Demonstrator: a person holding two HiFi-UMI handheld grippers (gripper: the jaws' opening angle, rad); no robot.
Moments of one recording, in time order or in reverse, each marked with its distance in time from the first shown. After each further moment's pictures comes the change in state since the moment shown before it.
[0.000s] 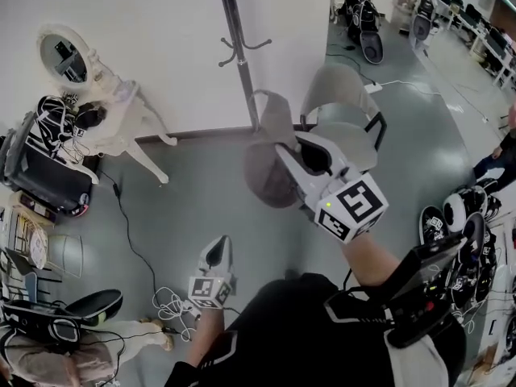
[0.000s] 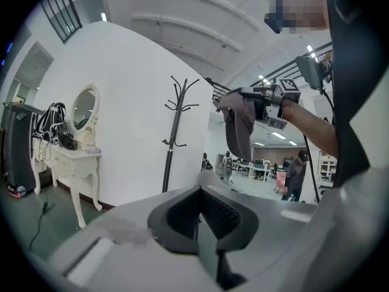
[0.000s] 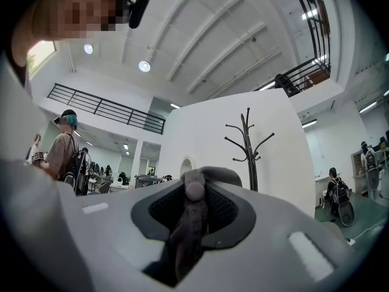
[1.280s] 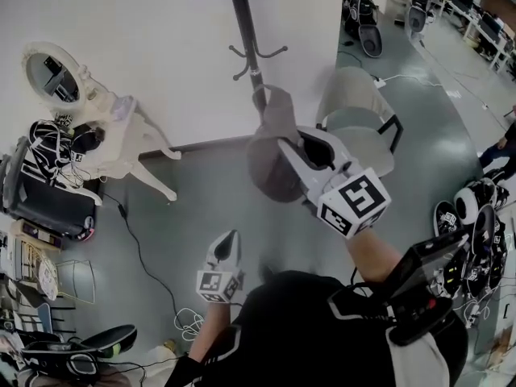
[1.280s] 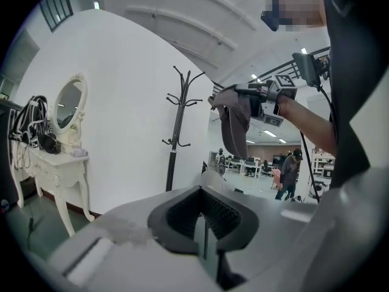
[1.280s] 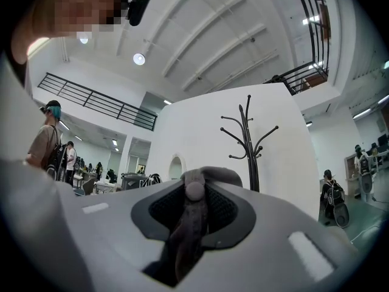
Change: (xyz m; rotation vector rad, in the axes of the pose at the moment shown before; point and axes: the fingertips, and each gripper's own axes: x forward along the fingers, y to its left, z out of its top) left arm 0.088 0.131 0.033 0.032 0.029 -0.106; right arm 0.147 -0.030 -0.026 -0.021 0.007 -0.088
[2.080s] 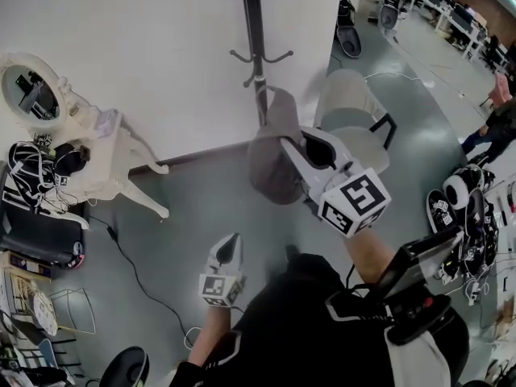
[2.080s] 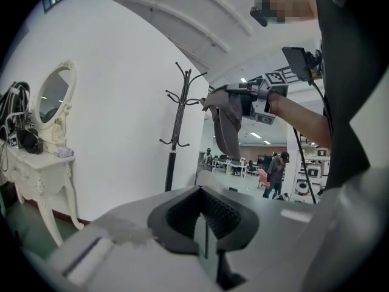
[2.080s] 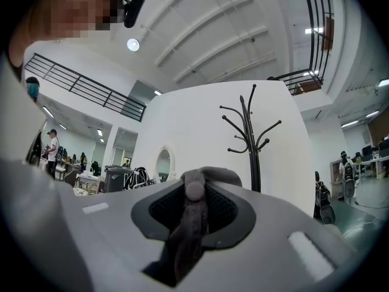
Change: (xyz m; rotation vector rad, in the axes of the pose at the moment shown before) left arm 0.013 0.090 0.004 0.044 0.006 -0.151; right arm 0.090 0.022 -0.024 -0.028 0.047 -0.140
